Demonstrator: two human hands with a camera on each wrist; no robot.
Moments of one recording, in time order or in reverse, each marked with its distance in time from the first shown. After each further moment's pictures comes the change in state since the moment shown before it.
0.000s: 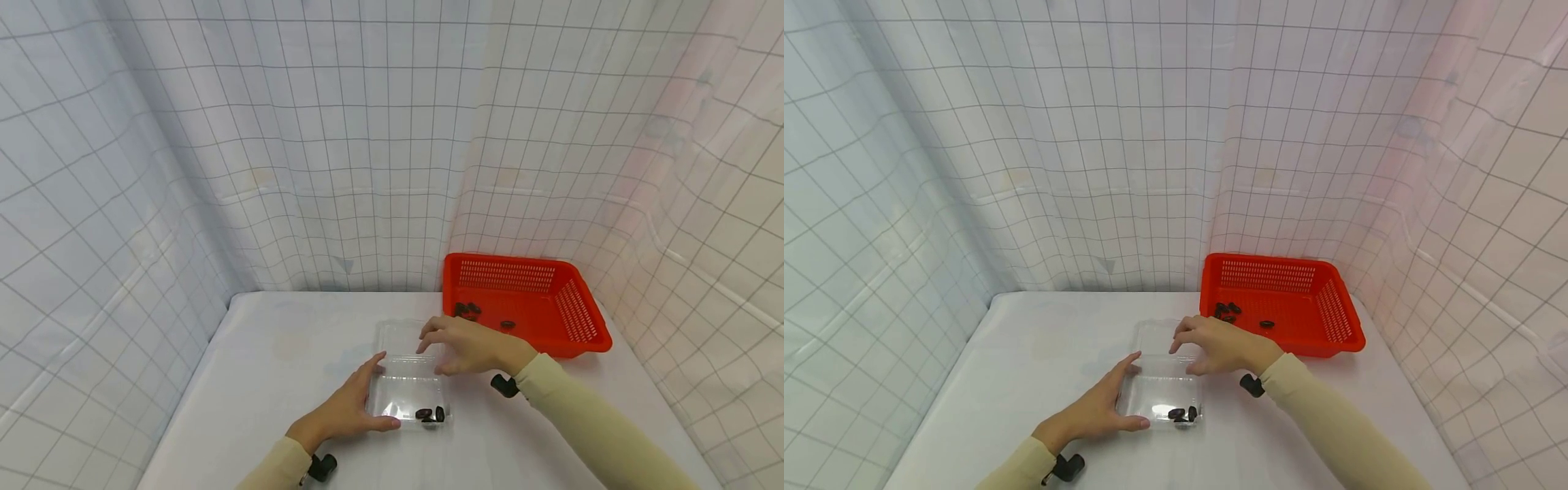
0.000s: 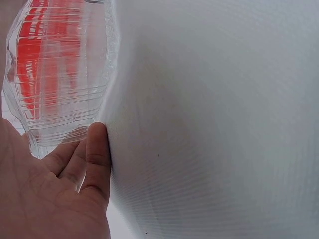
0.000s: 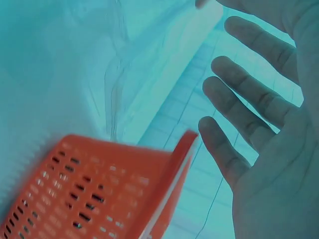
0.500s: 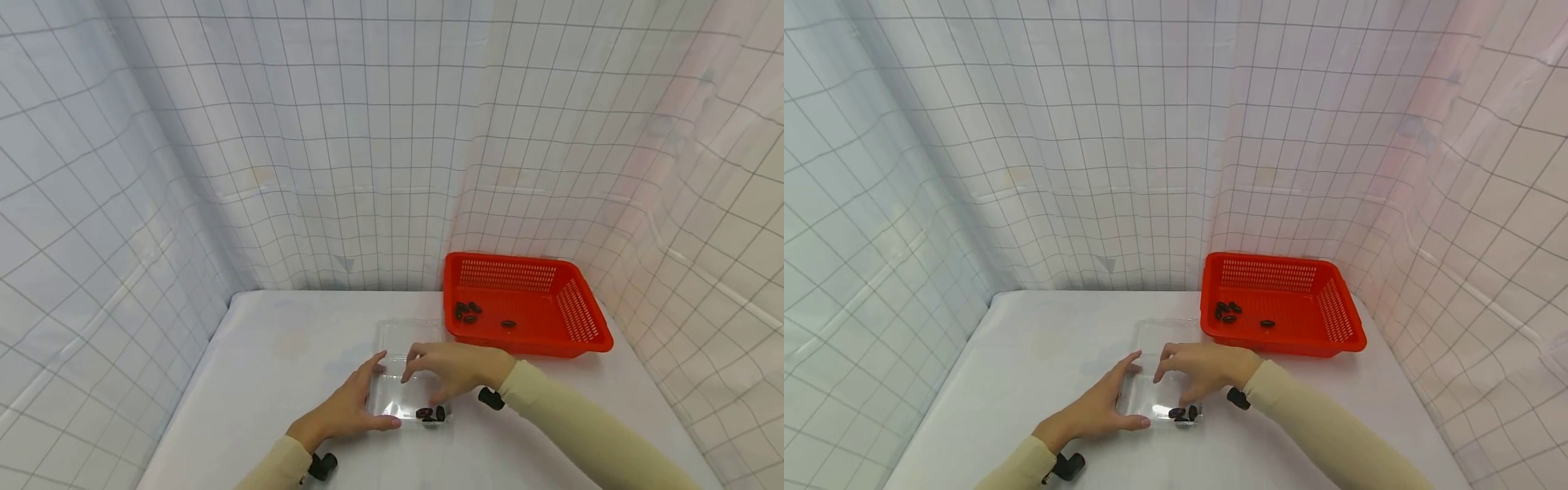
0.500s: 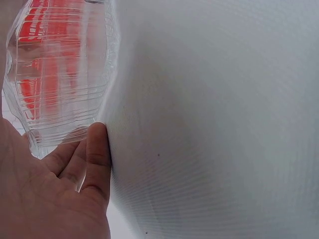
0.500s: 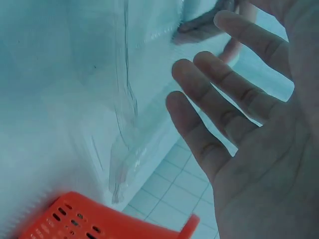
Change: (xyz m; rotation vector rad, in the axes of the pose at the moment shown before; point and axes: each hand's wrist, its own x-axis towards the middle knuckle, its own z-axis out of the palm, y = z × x) left_hand -0.002 0.001 0.000 0.015 -0.002 0.004; right_hand 0.017 -0.025 0.026 0.008 -0.229 -0.040
